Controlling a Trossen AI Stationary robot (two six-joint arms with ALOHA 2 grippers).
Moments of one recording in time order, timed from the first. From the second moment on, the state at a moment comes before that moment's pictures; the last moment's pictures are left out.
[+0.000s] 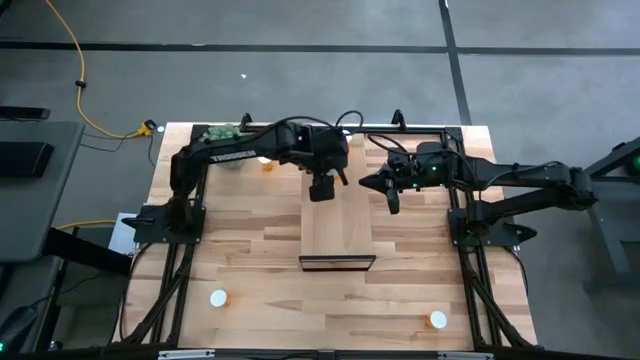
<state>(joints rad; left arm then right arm) 0.27 1.98 2.09 -1.20 -0.16 0.13 -0.13 1.04 0.87 -0.13 -0.12 0.29</state>
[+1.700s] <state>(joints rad) 0.35 2.01 2.10 -1.24 -0.17 0.19 -0.14 0.96 0.87 -0.12 -0.08 0.28</state>
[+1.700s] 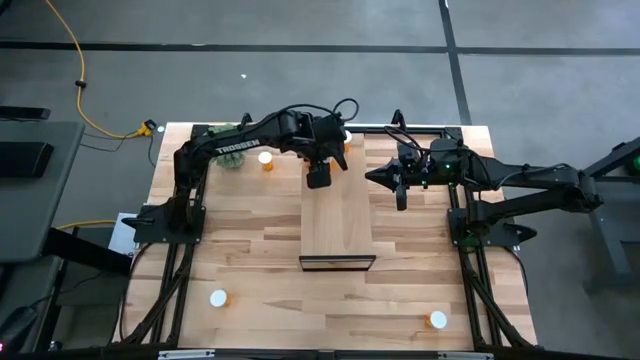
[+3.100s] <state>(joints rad) 0.28 1.68 1.90 -0.98 0.08 -0.01 -0.14 0.97 0.87 -0.15 -0.08 0.28</state>
